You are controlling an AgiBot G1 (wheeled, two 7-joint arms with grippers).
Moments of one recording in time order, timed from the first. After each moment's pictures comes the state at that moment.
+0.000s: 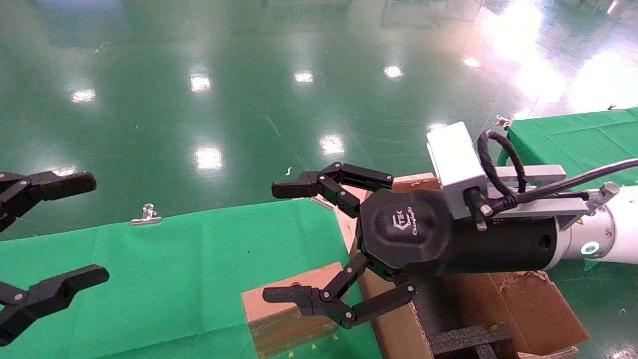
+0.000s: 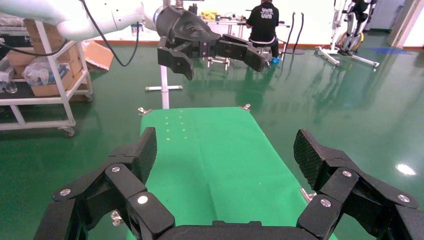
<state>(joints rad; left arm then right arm) -1.06 0.56 0.36 -1.21 0.62 1.42 -0.13 1.08 -0.61 -0.29 1.28 -0.73 -1.49 0.19</state>
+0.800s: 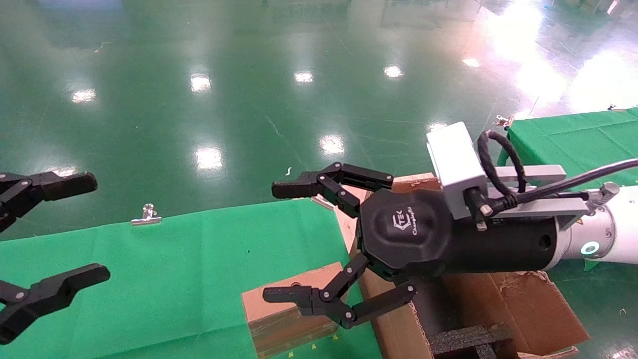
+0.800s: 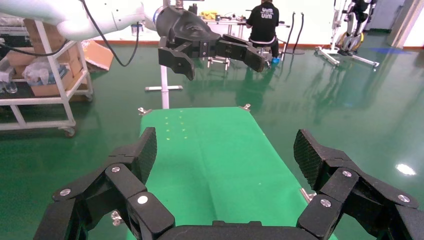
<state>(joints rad) -1.06 0.56 0.36 -1.21 0.62 1.42 -0.13 1.08 -0.61 -0.30 1.28 -0.76 -1.49 0.20</state>
